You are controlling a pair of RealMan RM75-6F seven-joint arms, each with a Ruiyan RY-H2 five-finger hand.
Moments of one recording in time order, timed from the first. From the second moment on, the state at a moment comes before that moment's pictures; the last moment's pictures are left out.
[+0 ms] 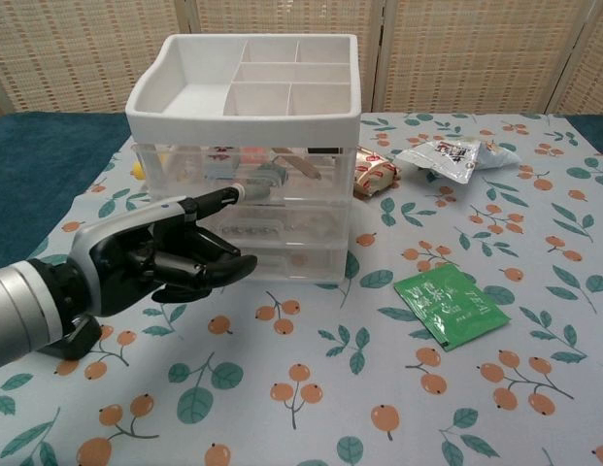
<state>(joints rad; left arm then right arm) -0.56 -1.62 -0.11 -1.69 1.36 0.96 -0.69 0.03 -1.12 0.08 -1.64 -1.49 1.54 -0.07</state>
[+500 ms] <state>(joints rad) -0.58 -1.63 -0.15 -1.67 1.33 0.93 -0.70 0.02 -1.11 0.08 -1.63 -1.48 1.55 -0.06</state>
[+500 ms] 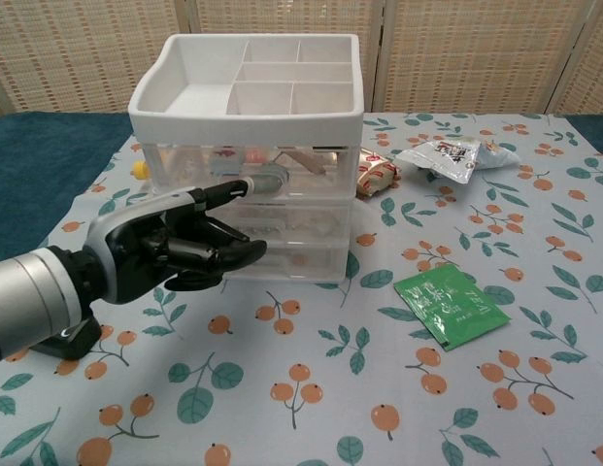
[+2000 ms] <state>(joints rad) -0.55 -1.61 -0.13 -1.69 1.34 0.92 -0.77 0.02 -1.12 0.08 -1.63 -1.48 1.55 -0.06</state>
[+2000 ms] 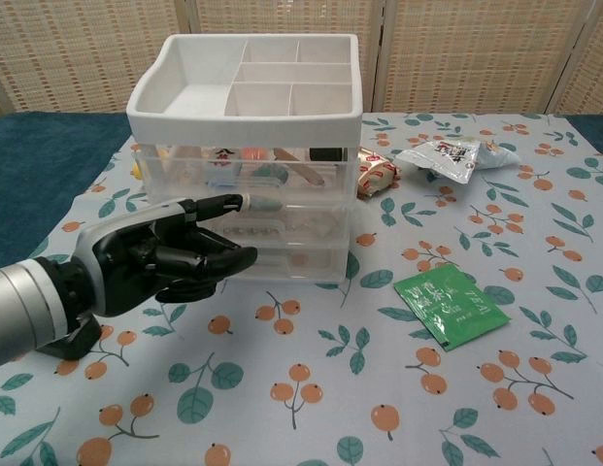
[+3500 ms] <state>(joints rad) -0.51 -1.37 -0.08 -1.80 1.50 1.13 -0.19 0.02 -1.08 0.09 -1.66 -1.51 1.57 -0.05</state>
